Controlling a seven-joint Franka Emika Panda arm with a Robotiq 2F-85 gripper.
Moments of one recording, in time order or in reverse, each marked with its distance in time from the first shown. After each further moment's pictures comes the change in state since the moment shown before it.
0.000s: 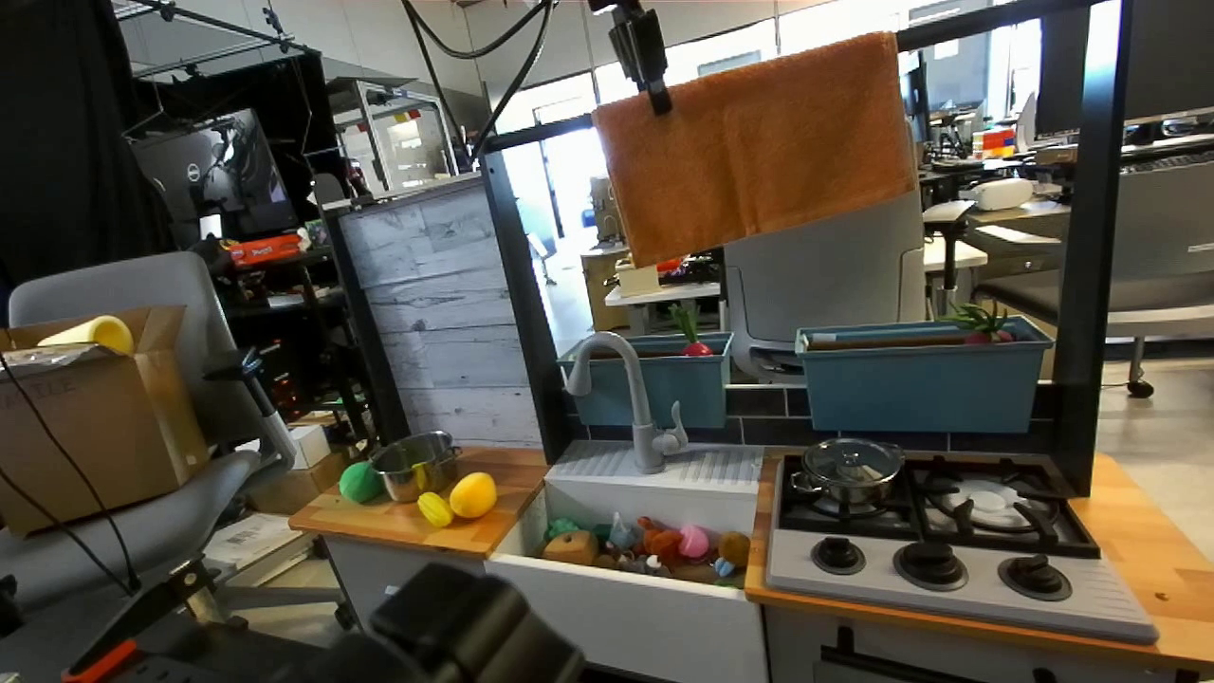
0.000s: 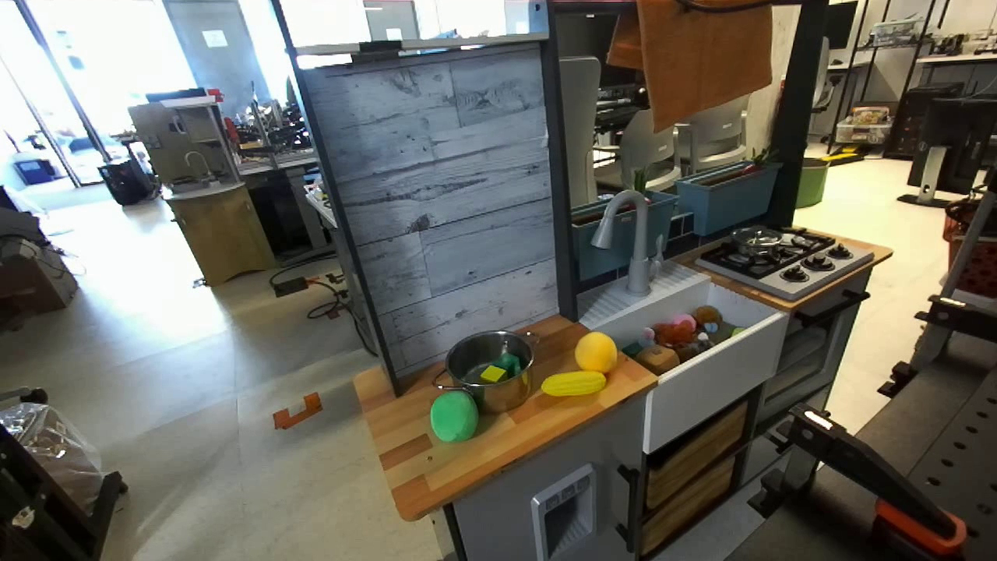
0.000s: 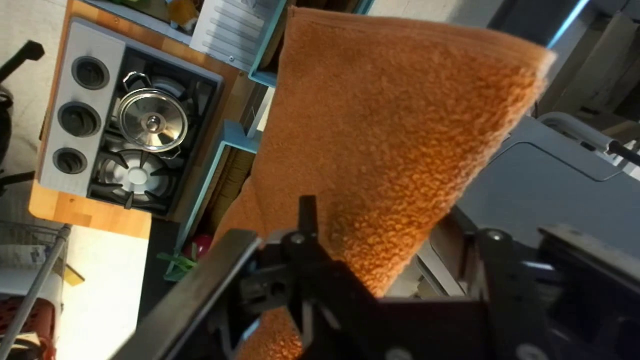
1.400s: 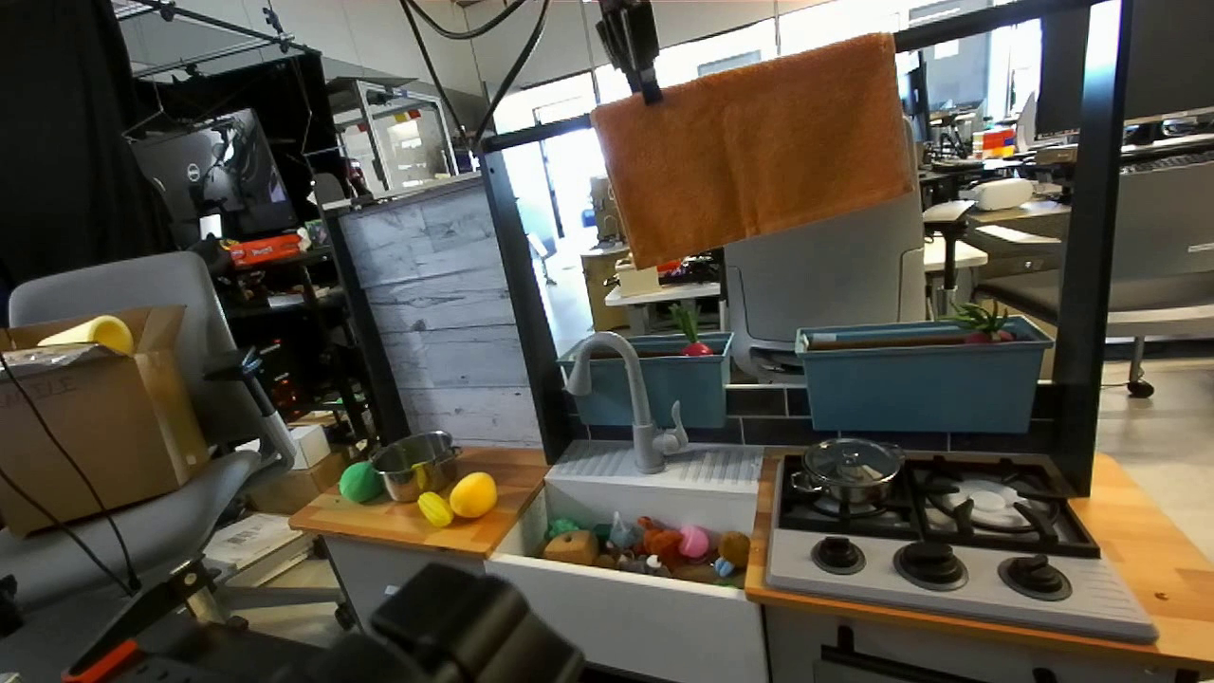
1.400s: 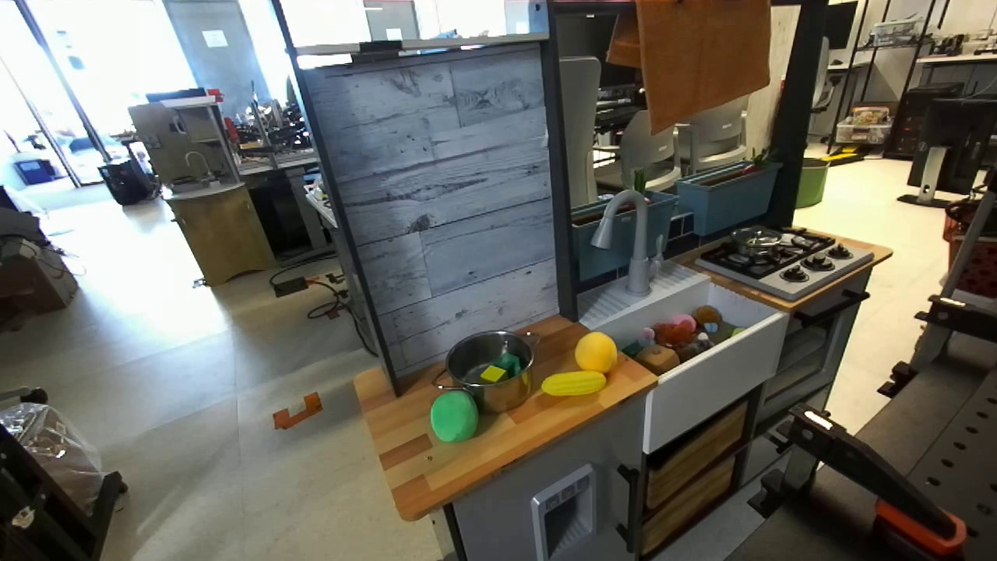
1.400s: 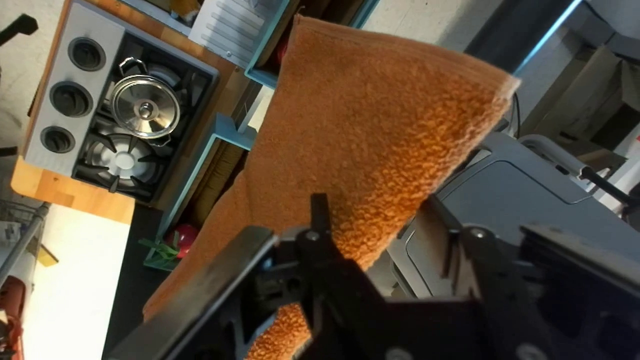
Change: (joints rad) arm 0.008 -0.010 0.006 0.023 -0.002 -0.028 -0.080
